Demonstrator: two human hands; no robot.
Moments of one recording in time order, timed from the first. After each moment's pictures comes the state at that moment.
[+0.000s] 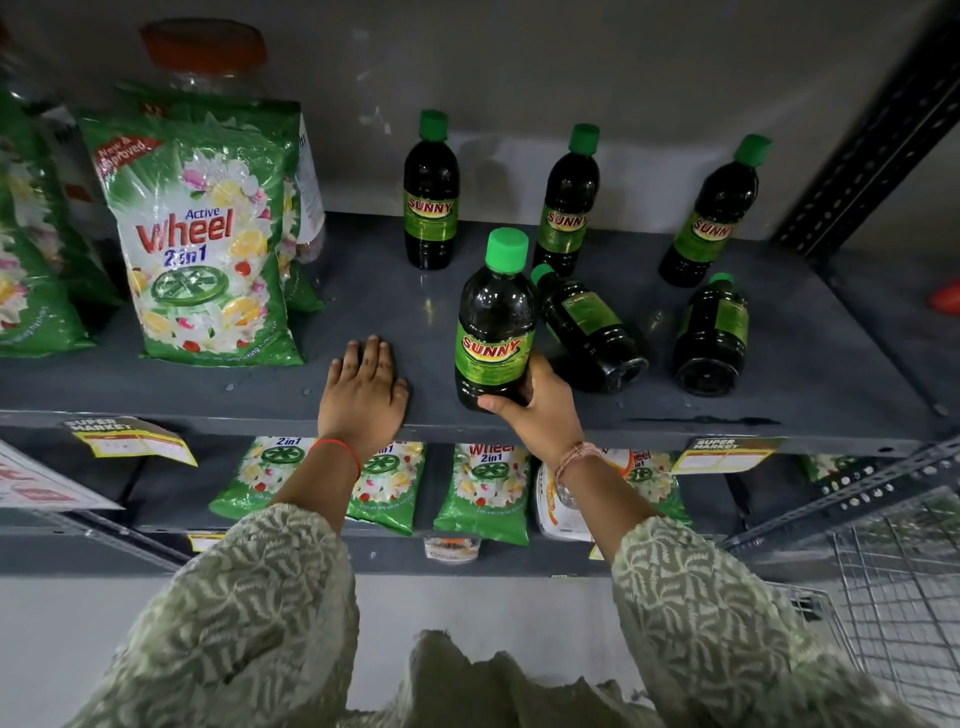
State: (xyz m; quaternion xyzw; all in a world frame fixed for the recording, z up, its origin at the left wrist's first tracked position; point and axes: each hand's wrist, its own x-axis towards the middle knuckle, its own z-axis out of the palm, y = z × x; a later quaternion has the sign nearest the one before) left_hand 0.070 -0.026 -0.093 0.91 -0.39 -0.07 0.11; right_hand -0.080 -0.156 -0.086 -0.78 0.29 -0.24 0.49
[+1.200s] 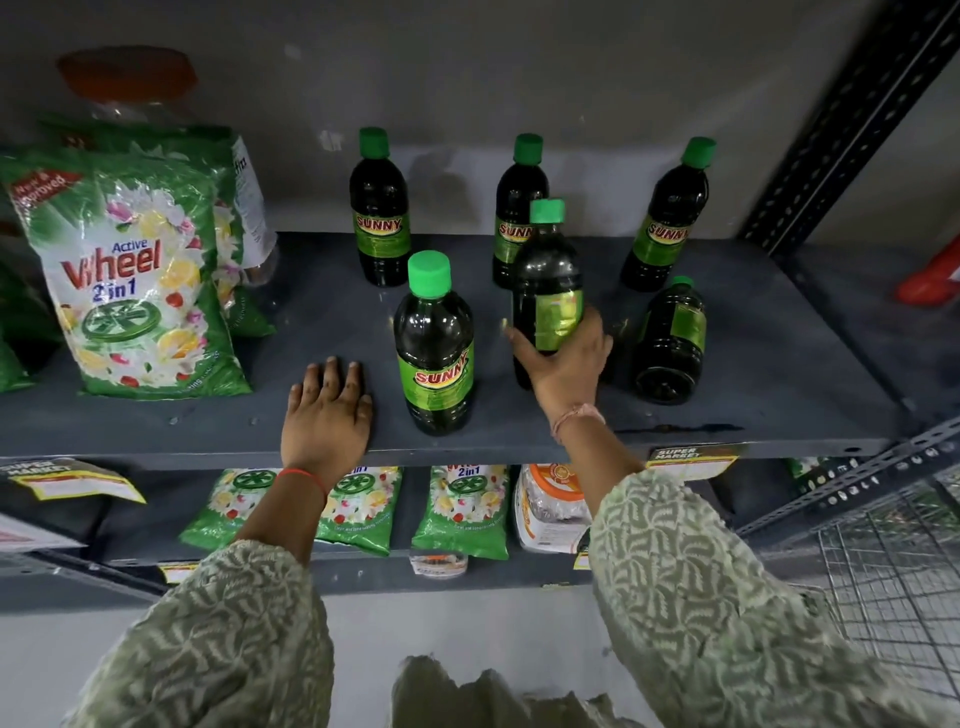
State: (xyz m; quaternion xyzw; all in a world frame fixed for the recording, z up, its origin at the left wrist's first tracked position) left_hand 0.063 -0.042 -0.098 0.92 -0.37 -0.05 0.12; right_hand -0.086 -0.226 -0.065 -0.72 0.45 -0.41 0.33
